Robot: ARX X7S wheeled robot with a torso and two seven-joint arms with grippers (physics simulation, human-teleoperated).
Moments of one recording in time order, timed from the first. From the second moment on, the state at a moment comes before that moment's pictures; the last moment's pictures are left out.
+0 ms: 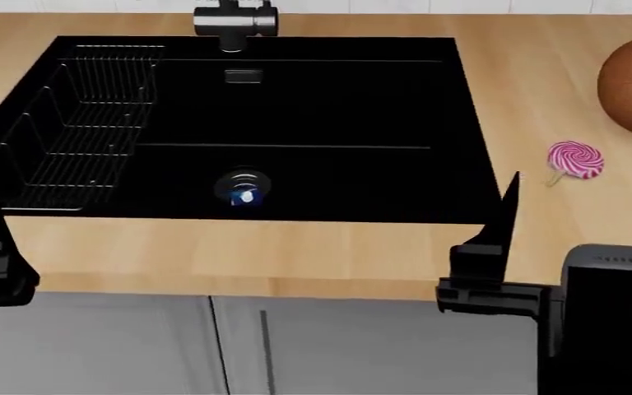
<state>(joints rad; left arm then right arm) -0.31 -0.31 0.04 0.76 -0.24 -0.66 -0.32 0.34 0.36 0.00 -0.66 0.19 0.71 0.27</state>
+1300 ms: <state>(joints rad) -0.31 -0.31 0.06 0.75 -0.28 -0.65 -0.34 0.30 0.37 0.00 -0.66 0.22 0.69 0.29</state>
